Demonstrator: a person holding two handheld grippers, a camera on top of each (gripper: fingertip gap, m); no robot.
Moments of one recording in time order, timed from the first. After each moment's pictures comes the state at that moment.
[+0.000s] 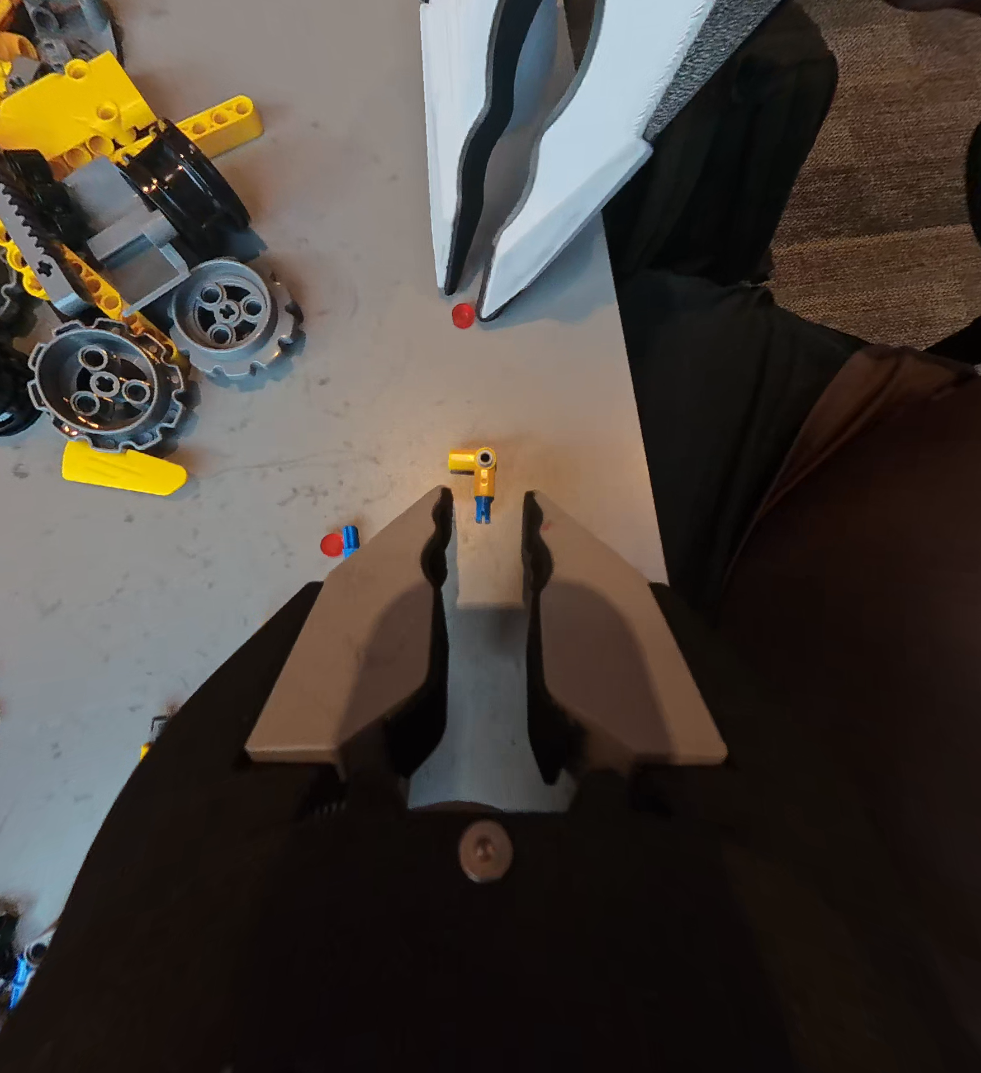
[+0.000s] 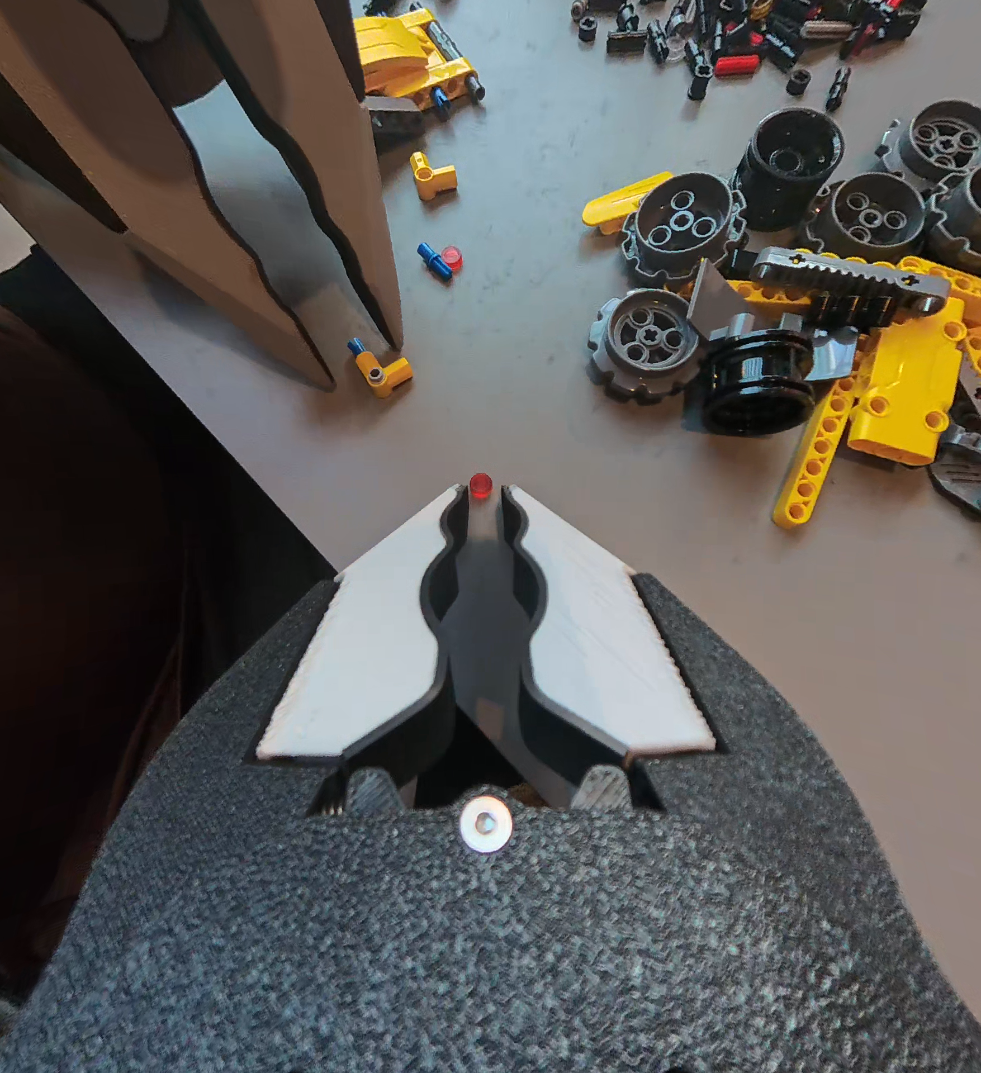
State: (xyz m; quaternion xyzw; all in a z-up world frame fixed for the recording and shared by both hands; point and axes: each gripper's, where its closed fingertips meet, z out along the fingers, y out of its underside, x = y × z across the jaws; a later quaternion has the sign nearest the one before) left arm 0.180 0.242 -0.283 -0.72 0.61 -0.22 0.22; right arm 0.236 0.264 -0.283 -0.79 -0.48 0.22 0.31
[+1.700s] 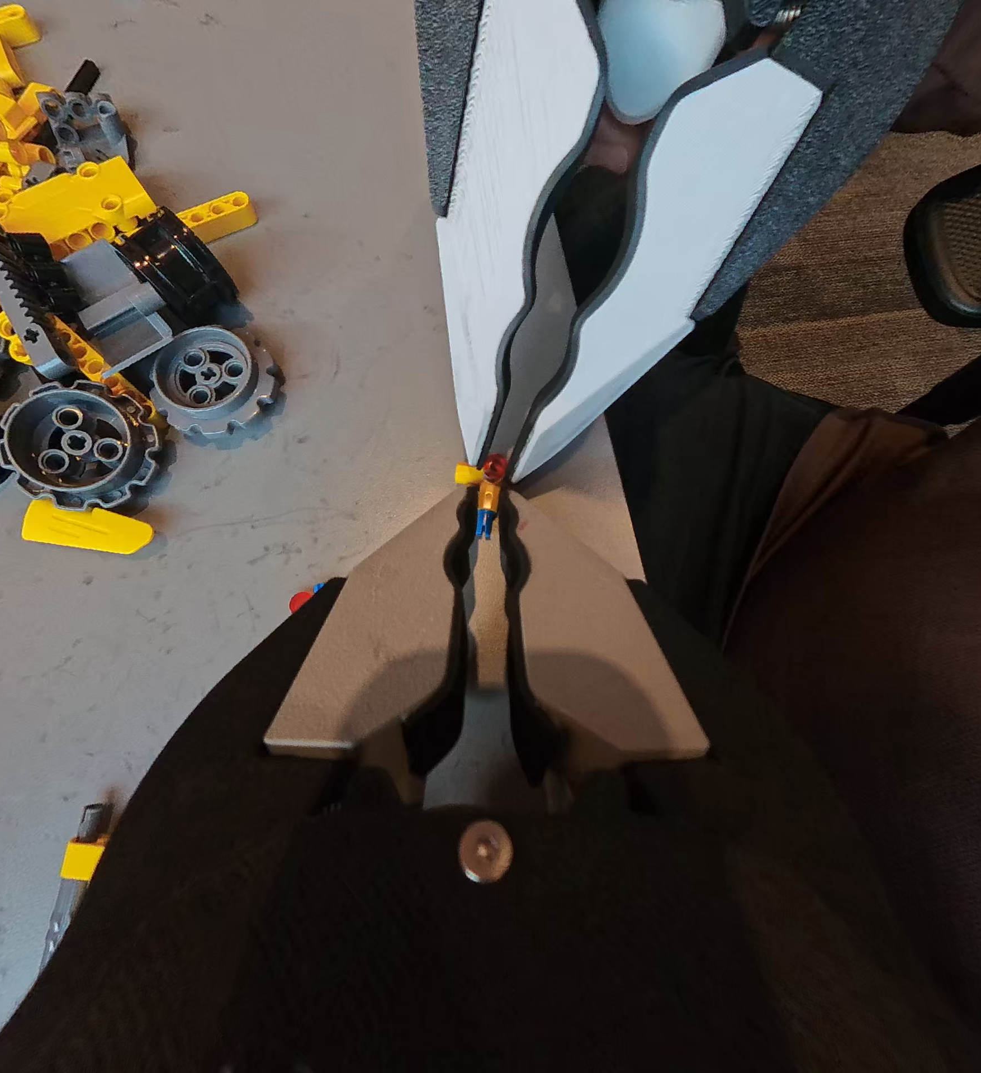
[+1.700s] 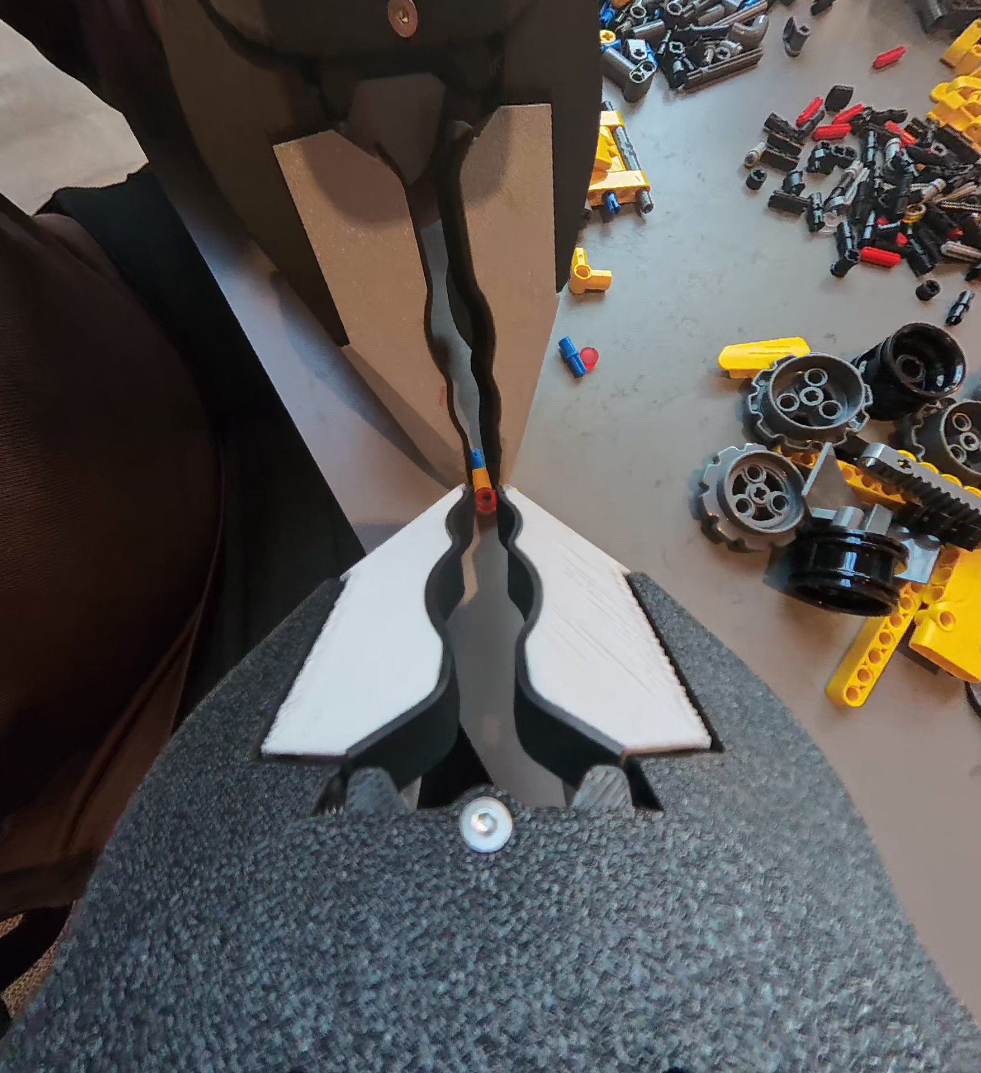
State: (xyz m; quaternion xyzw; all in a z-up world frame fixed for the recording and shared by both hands) left arm 0.200 0.238 -0.283 -0.70 0.60 -0.28 0.27; right arm 0.195 0.241 -0.273 -0.71 -0.59 0.22 0.32
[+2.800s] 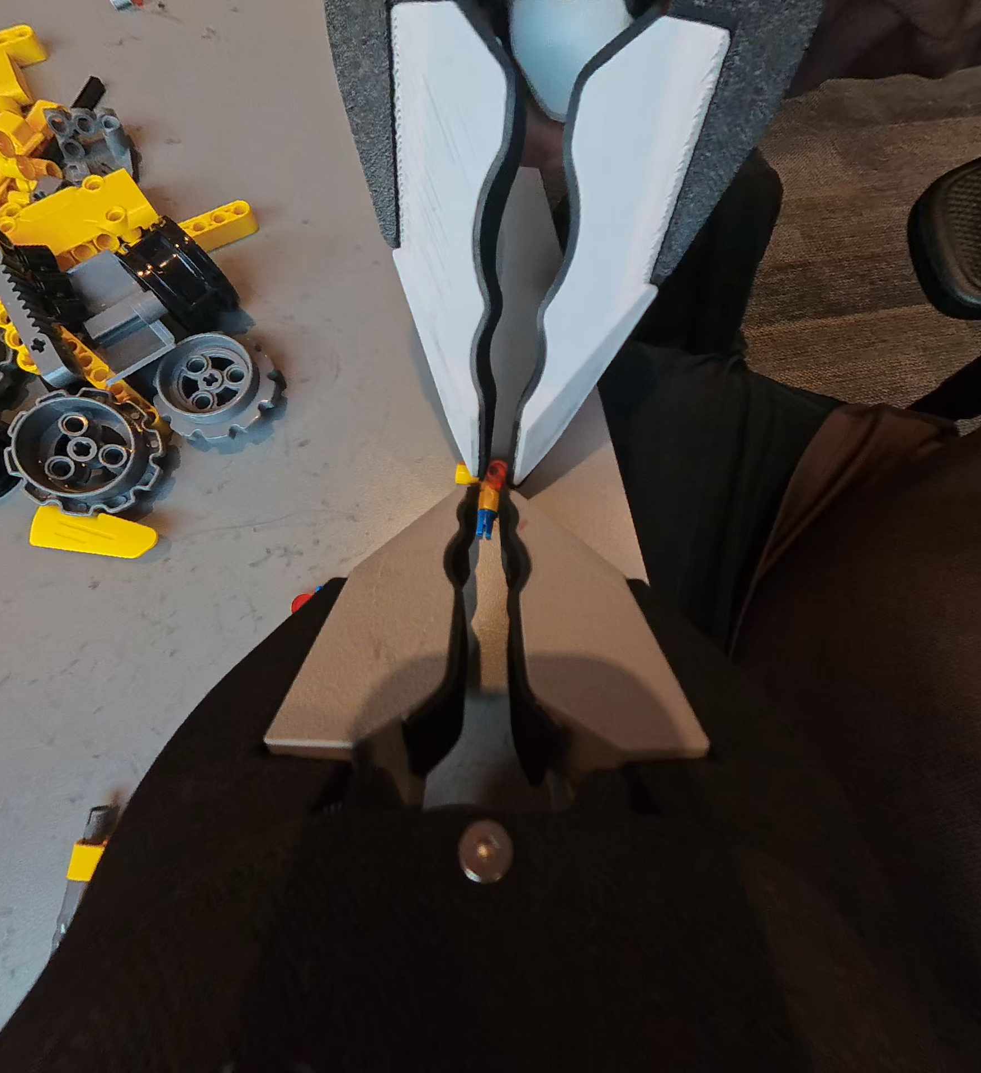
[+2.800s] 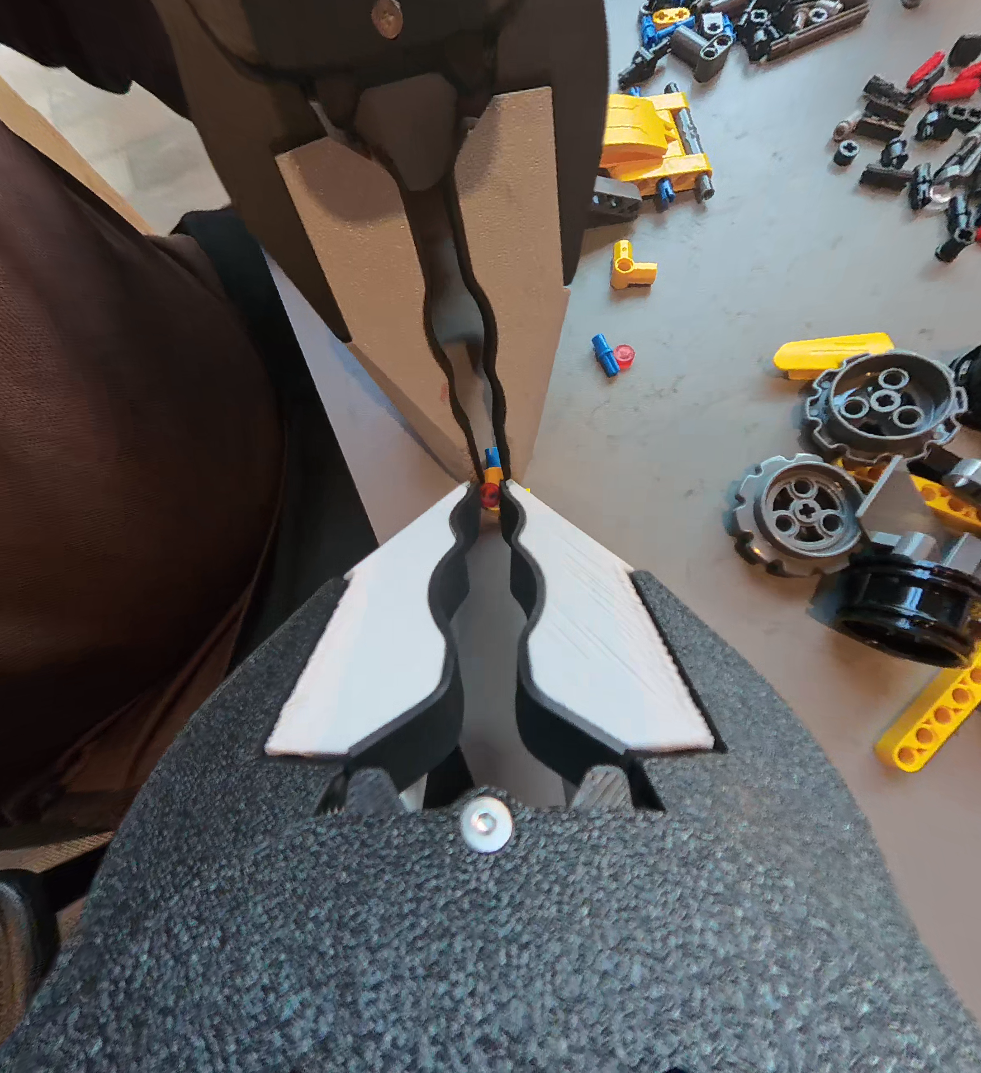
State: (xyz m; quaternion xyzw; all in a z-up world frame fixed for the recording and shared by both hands) left arm 0.200 0.238 -0.284 -0.69 0.60 -0.27 0.28; right arm 0.194 0.236 -0.275 -0.70 -0.60 0.29 0.26
